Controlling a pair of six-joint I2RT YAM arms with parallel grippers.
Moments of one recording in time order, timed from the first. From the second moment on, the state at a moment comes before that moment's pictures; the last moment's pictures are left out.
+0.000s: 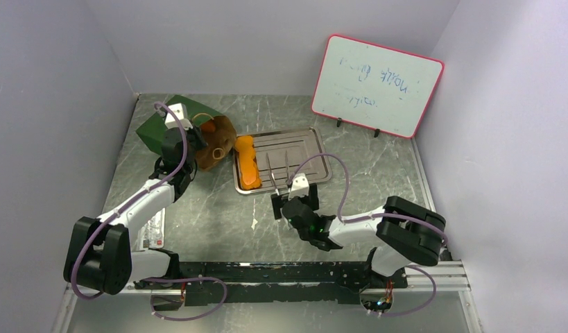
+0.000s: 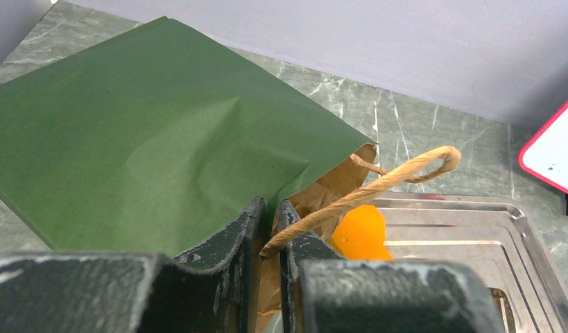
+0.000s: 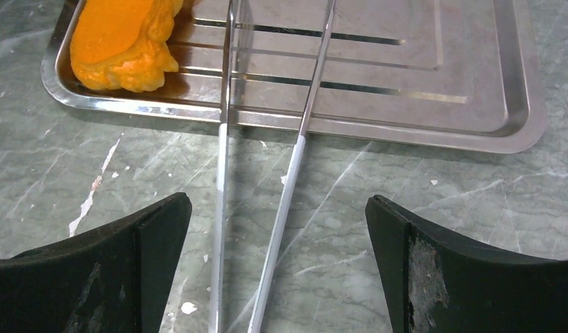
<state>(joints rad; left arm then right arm) -0.27 1.26 0.68 0.43 -0.33 -0.30 1.12 1.51 0.44 0.53 0.77 0.36</state>
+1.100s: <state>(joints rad) -0.27 1.28 0.68 0.45 -0.33 -0.29 1.08 1.75 0.49 0.72 0.71 0.41</state>
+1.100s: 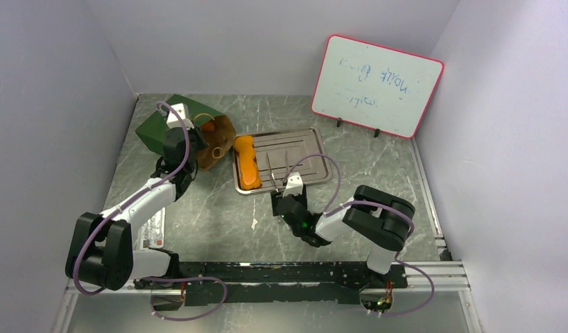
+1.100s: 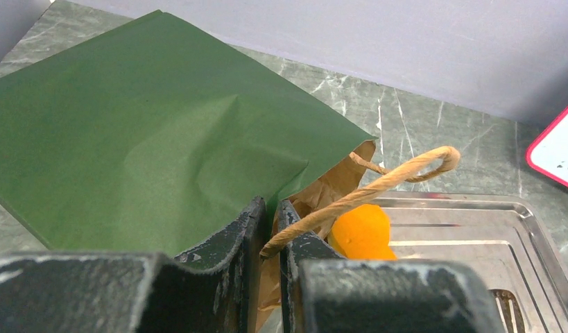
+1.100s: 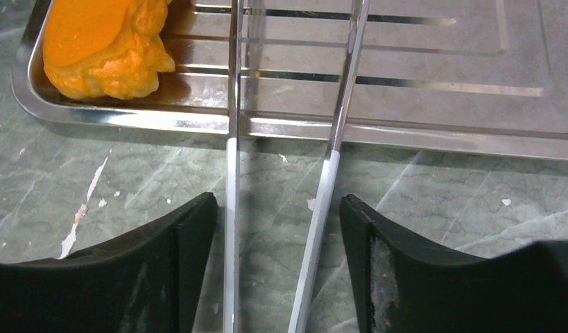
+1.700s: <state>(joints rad) -0.27 1.29 0.68 0.46 -0.33 -0.29 1.06 1.64 0.48 0.61 0.64 0.47</state>
